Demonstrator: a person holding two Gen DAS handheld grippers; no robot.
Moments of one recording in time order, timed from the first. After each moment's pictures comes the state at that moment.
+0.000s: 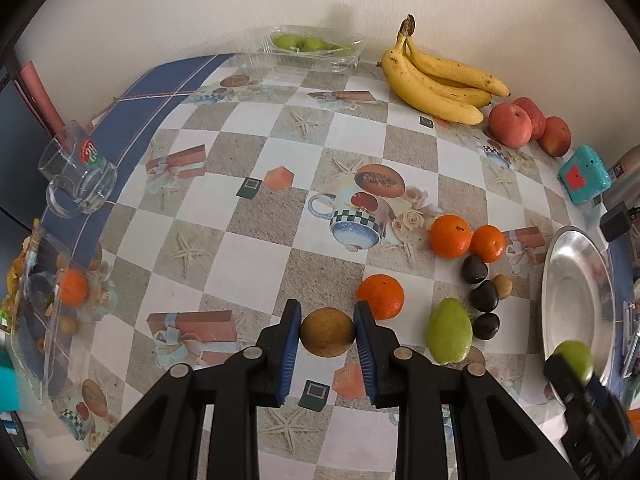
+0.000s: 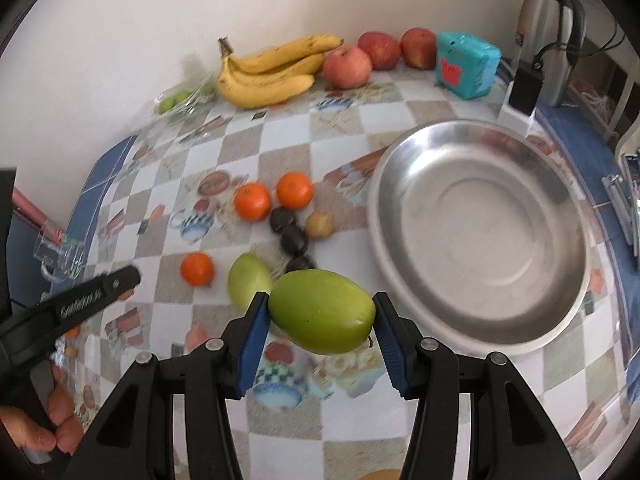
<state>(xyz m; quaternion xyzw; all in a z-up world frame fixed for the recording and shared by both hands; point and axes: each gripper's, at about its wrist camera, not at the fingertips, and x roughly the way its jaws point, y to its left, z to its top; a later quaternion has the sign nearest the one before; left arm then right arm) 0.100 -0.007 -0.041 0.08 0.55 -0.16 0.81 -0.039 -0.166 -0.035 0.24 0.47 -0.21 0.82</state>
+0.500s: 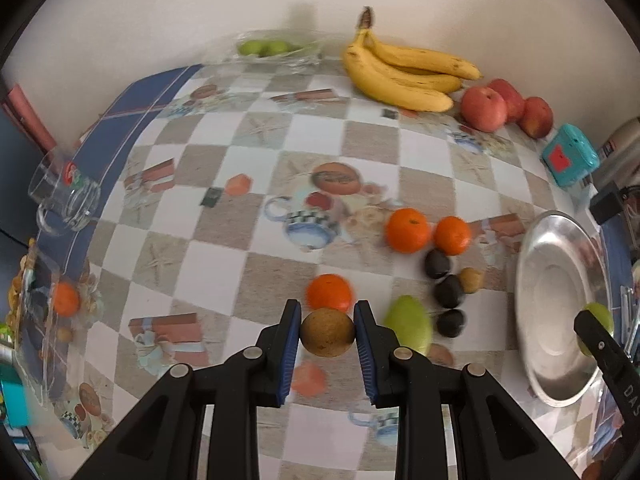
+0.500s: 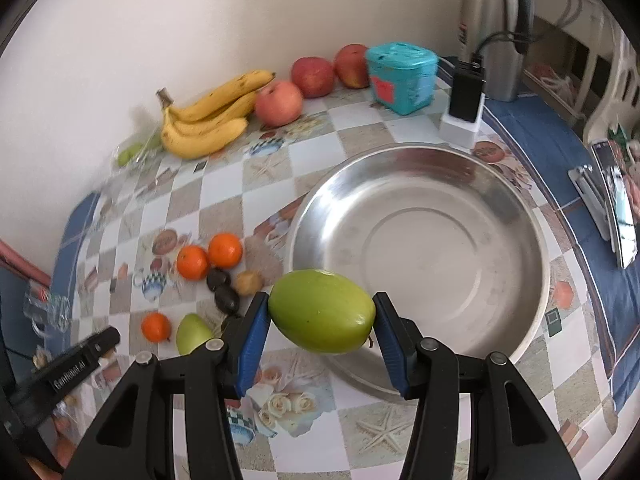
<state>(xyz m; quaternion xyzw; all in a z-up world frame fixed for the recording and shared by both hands) 0.083 -0.053 -0.034 0.11 0.55 -0.17 0.81 -0.060 -0.231 -0.029 0.29 0.43 -0.26 0.81</state>
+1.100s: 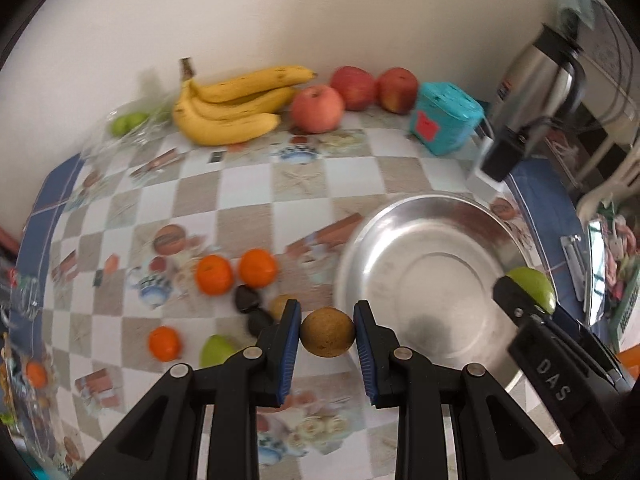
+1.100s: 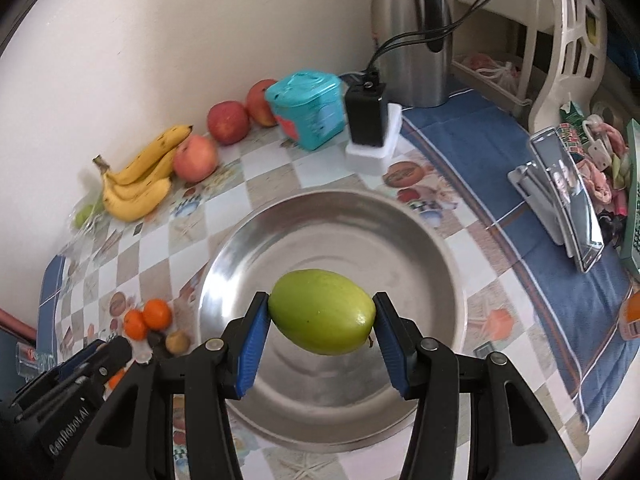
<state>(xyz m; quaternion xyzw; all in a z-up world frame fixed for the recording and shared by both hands) 0.020 -0.194 -0.012 0.18 0.51 -0.31 0.79 -0.098 -0.305 -0.027 0.31 0.41 -0.33 0.79</state>
